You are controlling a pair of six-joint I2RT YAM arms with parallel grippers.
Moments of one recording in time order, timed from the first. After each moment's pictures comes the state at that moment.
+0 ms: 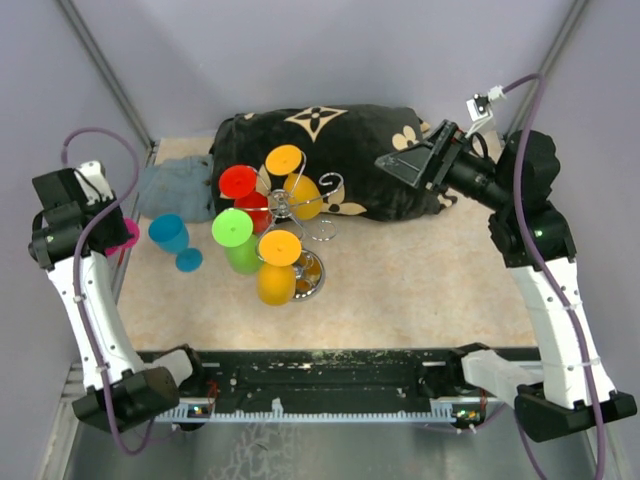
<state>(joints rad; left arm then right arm) 0.39 1.08 1.44 -1.07 0.04 0.11 0.25 1.05 1.46 -0.45 -0.63 0.82</state>
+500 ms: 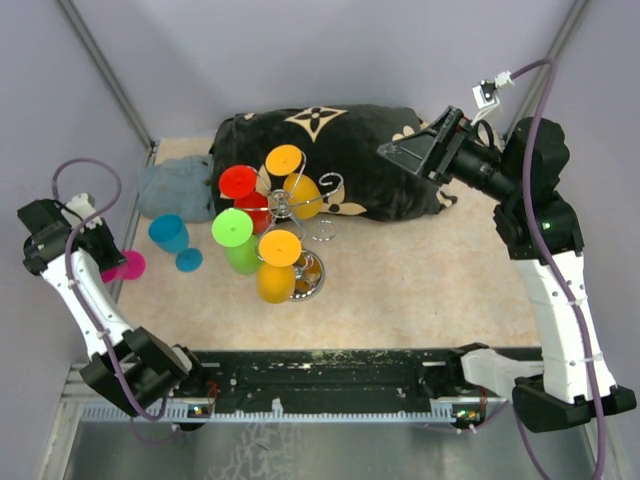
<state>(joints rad) 0.71 1.16 1.22 -0.99 0.28 0.20 0.25 1.10 1.60 -0.52 -0.62 0.82</state>
